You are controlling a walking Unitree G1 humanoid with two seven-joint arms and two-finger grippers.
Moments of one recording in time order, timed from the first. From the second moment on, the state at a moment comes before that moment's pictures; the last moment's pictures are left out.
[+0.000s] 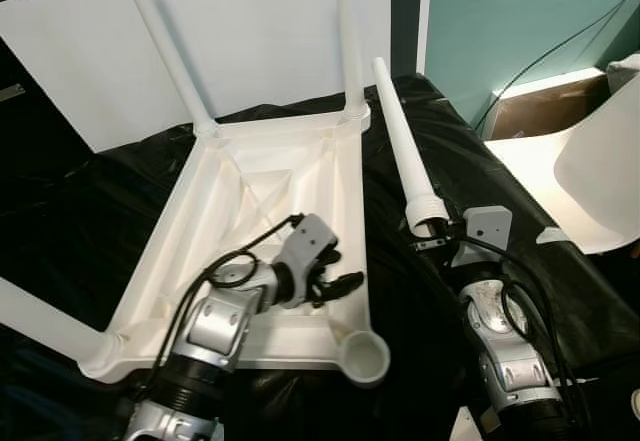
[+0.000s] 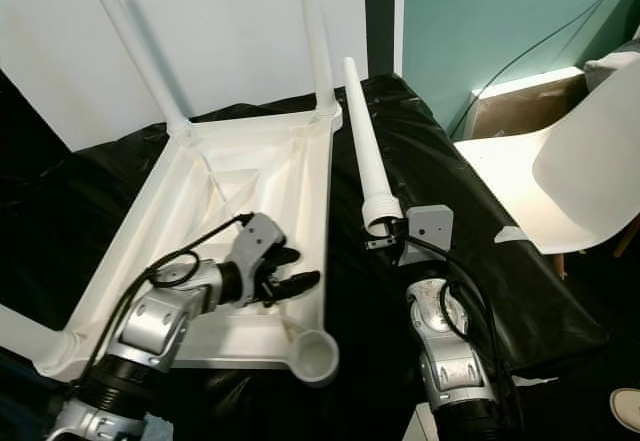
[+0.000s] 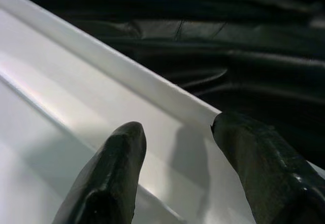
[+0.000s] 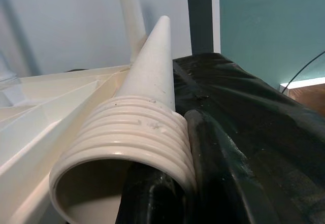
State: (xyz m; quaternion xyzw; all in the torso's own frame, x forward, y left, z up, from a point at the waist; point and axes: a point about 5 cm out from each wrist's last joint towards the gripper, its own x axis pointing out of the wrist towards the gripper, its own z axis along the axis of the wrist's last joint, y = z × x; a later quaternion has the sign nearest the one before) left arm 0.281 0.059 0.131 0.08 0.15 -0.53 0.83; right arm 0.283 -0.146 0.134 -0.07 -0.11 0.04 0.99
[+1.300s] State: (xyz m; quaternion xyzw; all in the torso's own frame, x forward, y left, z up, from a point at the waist) left arm 0.225 0.133 0.128 0.00 0.15 -0.57 0.81; right arm 0.271 -0.158 0.138 -0.17 -0.16 -0.01 0.97
